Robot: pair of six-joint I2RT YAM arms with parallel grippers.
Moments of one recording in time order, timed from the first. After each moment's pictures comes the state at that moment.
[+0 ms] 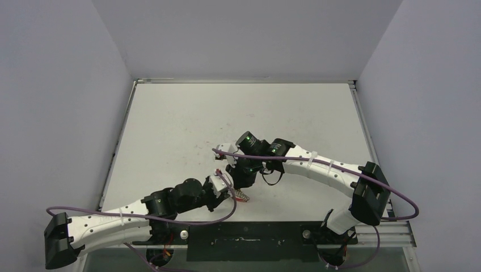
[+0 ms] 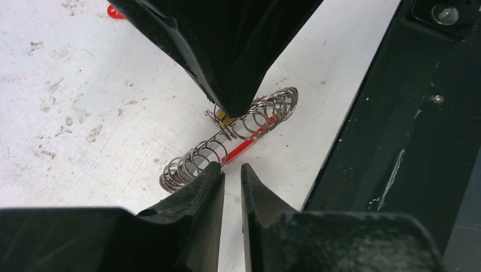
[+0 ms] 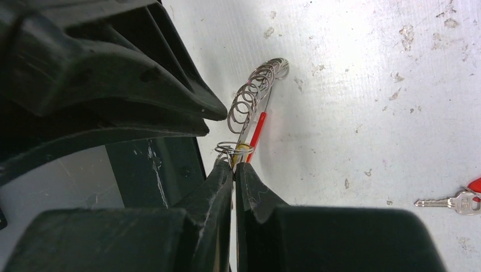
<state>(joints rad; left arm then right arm) -1.17 0.67 0.36 -0.13 -0.08 -0.07 0.99 1.53 1.21 -0.69 -0.44 -0.13</state>
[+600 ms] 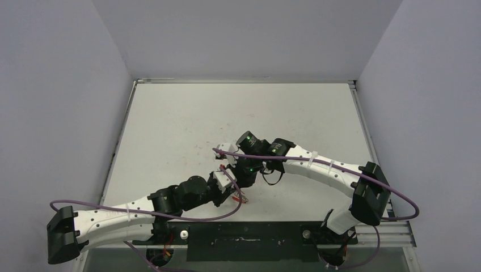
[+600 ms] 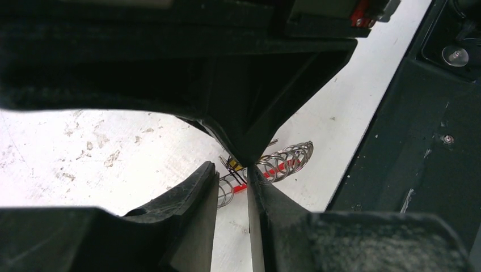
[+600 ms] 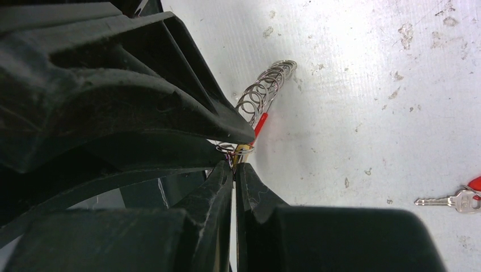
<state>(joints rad) -1.19 0.79 0.40 -0.01 -0.16 -0.07 0.99 1.53 1.21 -0.69 -0.44 -0.12</state>
